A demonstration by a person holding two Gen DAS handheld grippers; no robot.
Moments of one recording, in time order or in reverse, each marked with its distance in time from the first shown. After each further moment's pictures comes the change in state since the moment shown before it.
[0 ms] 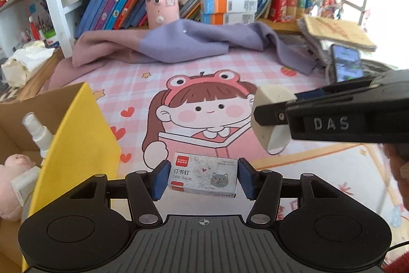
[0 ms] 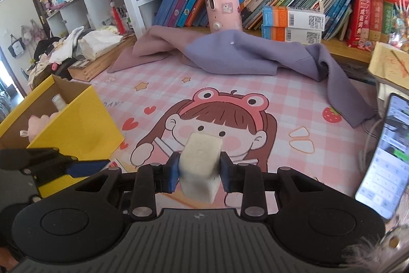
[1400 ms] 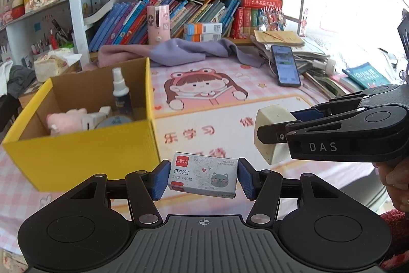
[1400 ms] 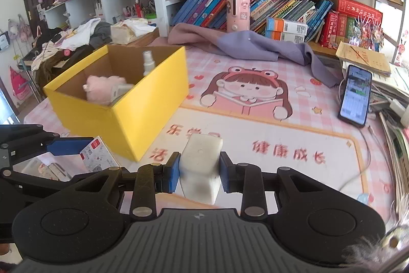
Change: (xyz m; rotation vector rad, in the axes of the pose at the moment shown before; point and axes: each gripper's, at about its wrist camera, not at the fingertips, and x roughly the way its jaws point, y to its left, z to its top) left arm -0.178 0.073 -0.138 0.090 -0.128 -0.145; right arm -0.121 0.198 -0.120 0.002 -0.055 -0.173
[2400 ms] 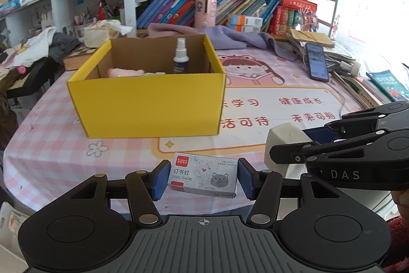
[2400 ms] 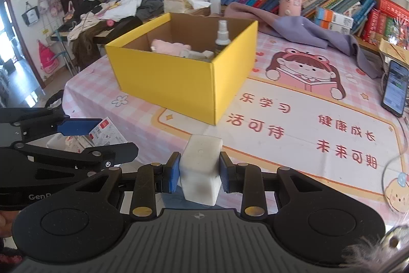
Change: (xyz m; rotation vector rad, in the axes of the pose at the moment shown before) left arm -0.056 0.057 -0.055 -0.130 0.029 0.104; right arm -0.004 0.091 -0.030 -0.093 0.083 0.134
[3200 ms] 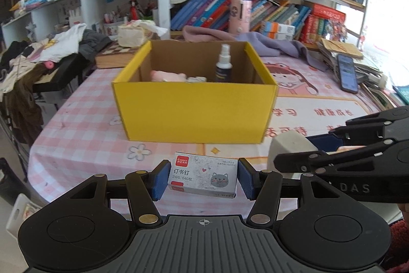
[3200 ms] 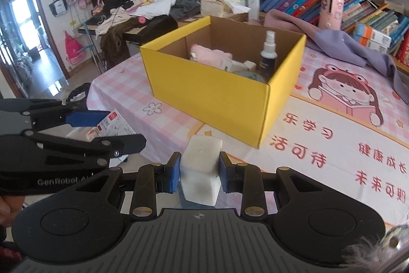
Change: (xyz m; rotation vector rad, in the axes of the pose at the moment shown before) left arm -0.006 0.046 0.011 -0.057 -0.017 0.114; right arm 0.028 0.030 0.029 -0.087 -0.011 0.116
